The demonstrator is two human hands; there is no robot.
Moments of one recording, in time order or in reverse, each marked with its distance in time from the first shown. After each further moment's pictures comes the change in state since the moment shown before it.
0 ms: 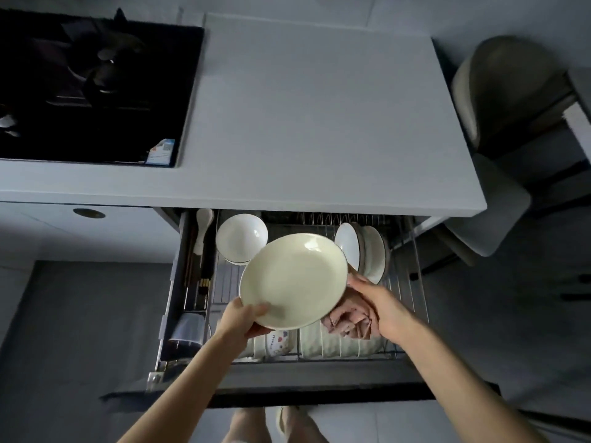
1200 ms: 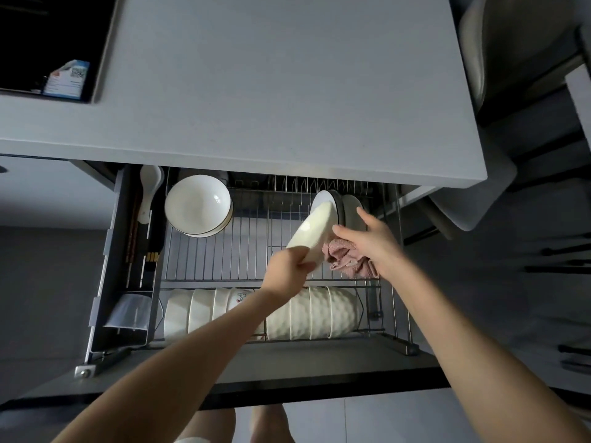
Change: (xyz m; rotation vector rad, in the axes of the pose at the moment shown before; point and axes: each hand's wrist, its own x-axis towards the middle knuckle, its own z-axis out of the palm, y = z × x) left_hand 0.074 -0.013 0.132 0.778 -0.131 0.692; right_hand 0.068 -0.032 -0.069 -0.563 0.640 -0.100
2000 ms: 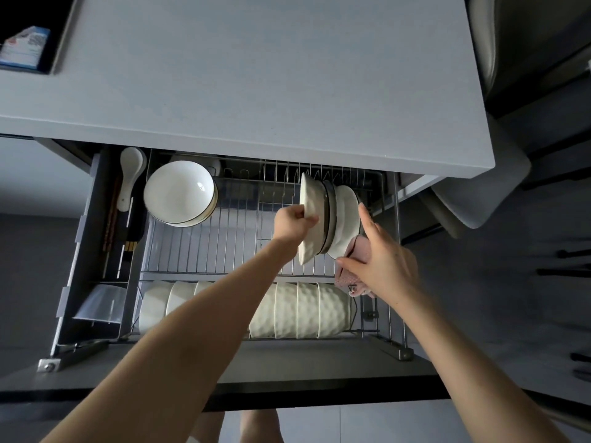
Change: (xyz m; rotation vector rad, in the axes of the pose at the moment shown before) left_hand 0.082 0.019 0.038 -0.624 0.142 -0.346; right_hand -0.003 0.063 -0.029 -0.837 0.128 -0.436
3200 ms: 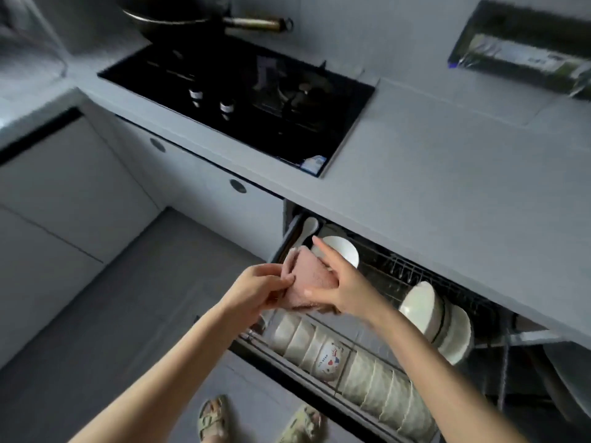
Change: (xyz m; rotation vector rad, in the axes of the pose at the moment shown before) left_hand -0.251 0.055 -0.284 -0.390 0.129 0.053; right_hand -0.065 -0.290 -0.051 0.677 -0.549 -0.559
